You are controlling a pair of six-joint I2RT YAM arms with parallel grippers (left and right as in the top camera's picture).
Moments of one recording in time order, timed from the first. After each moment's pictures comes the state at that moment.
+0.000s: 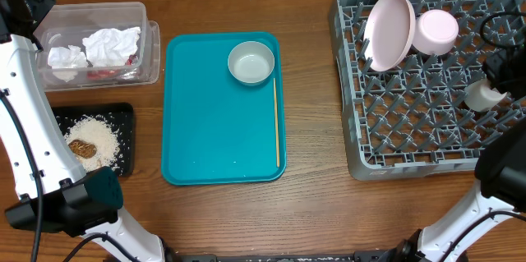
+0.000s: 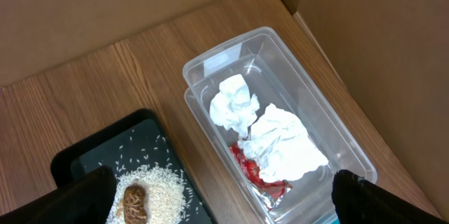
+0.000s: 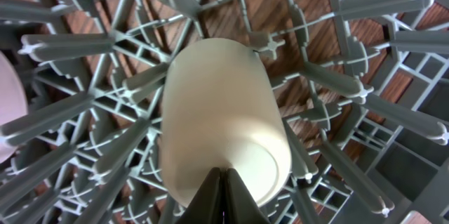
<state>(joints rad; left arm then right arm) 0.34 1.92 2.39 -1.34 -0.39 -0.64 -0.50 2.08 1.91 -1.26 0.11 0.57</state>
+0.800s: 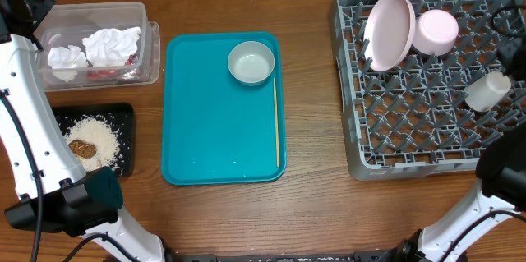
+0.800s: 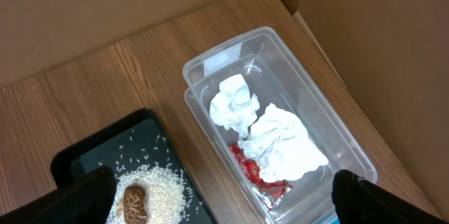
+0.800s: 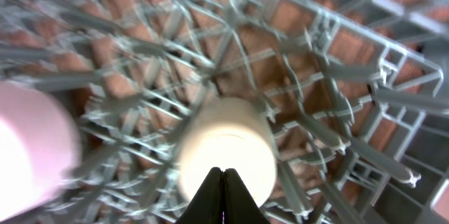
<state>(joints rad) 0.34 1.92 2.39 -1.34 -0.39 -0.64 -0.50 2.08 2.04 -1.23 0.15 0.57</state>
